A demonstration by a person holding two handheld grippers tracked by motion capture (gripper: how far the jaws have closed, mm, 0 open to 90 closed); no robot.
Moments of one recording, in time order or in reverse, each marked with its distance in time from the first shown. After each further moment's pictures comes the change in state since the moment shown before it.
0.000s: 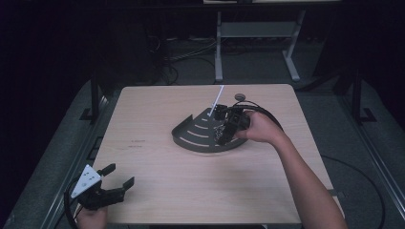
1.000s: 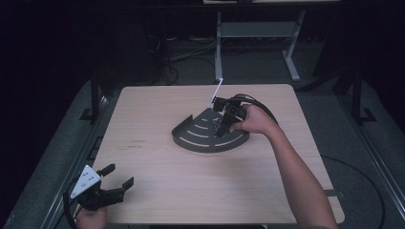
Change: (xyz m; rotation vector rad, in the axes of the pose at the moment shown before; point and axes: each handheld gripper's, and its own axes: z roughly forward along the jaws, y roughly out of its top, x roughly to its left) left arm 0.001 0.000 -0.001 -0.002 0.001 -0.006; right arm -0.037 0.009 0.012 -0.002 0.018 0.066
